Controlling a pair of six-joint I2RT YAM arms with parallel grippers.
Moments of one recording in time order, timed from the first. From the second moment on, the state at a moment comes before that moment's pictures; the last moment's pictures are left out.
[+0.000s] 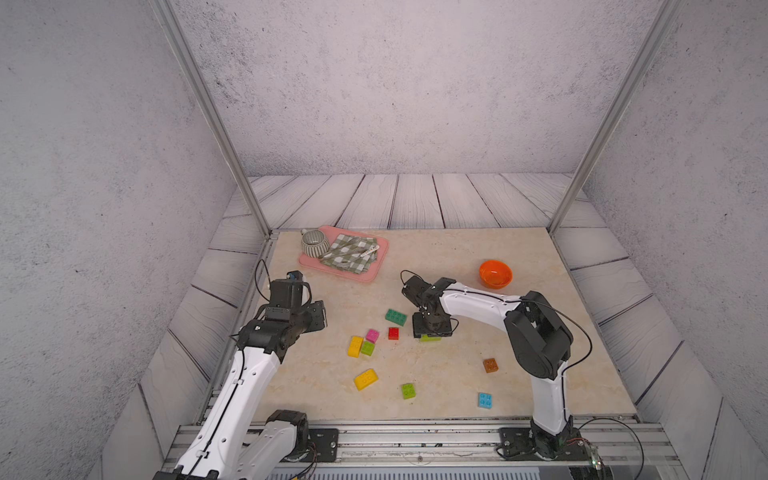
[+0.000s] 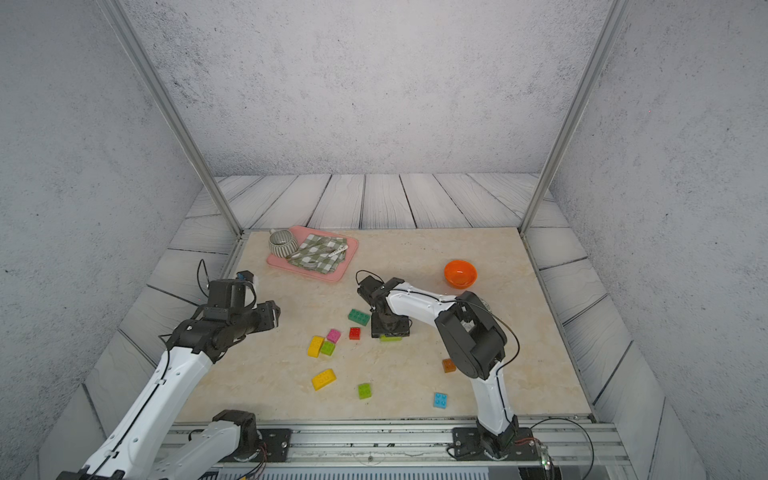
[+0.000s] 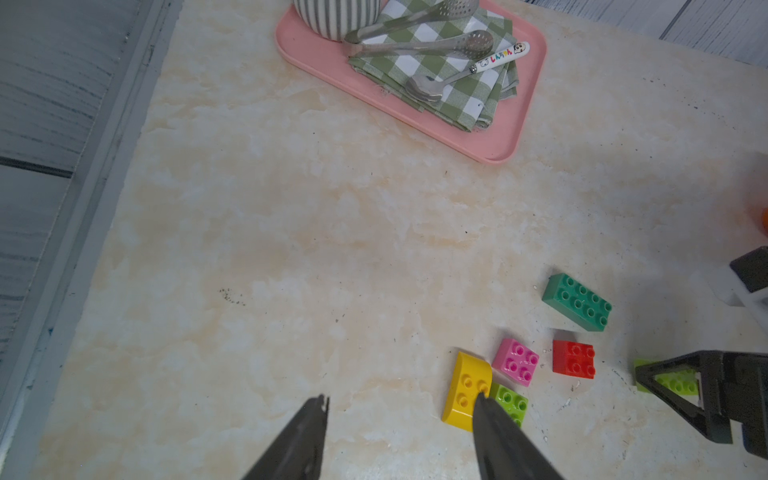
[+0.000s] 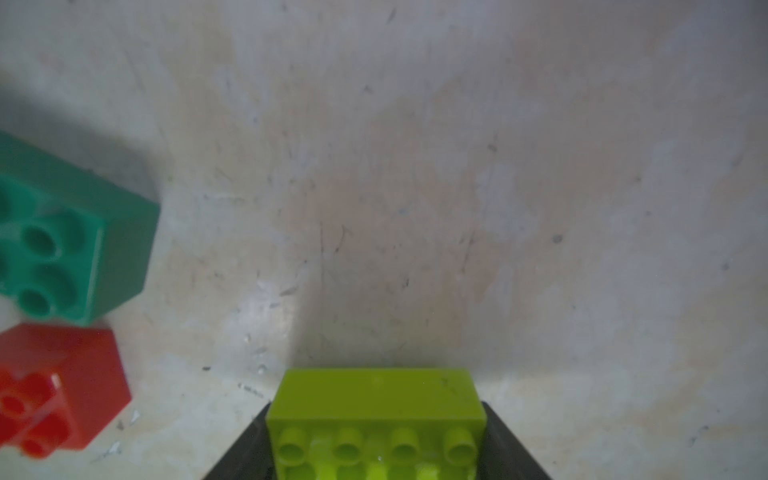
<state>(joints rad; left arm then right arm) -0.15 0.94 0.86 -0.76 -0.01 -0.28 0.78 2.01 1.45 -0.93 0.06 0.70</state>
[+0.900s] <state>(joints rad) -0.63 1.14 1.14 -0.91 -0.03 -0.37 0.69 1.50 1.48 -1.13 0.10 0.61</state>
